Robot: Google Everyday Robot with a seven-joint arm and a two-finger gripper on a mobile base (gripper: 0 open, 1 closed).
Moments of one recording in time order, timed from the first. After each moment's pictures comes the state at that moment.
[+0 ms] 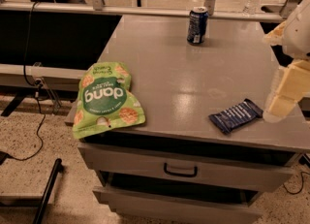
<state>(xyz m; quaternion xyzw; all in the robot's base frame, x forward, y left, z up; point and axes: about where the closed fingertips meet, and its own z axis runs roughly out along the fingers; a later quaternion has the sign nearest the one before) 0.448 -0.220 0.967 -0.60 0.78 -0.02 0.16</state>
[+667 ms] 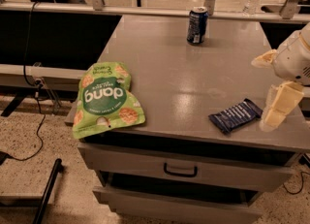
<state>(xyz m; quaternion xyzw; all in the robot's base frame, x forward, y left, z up) 0.481 -0.242 0.892 -0.63 0.76 0.05 0.17</state>
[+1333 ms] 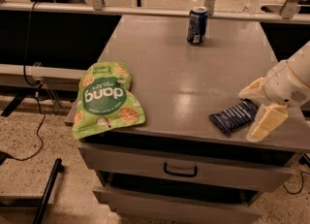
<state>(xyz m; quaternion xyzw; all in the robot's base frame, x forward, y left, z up) 0.479 -0.242 0.827 -0.64 0.74 0.11 0.17</state>
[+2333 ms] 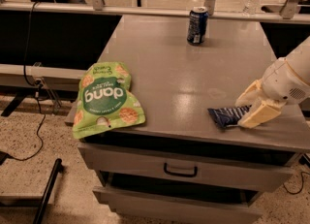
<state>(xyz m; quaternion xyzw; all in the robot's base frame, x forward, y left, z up) 0.478 -0.238 0.830 -0.64 0.74 0.13 0.17</state>
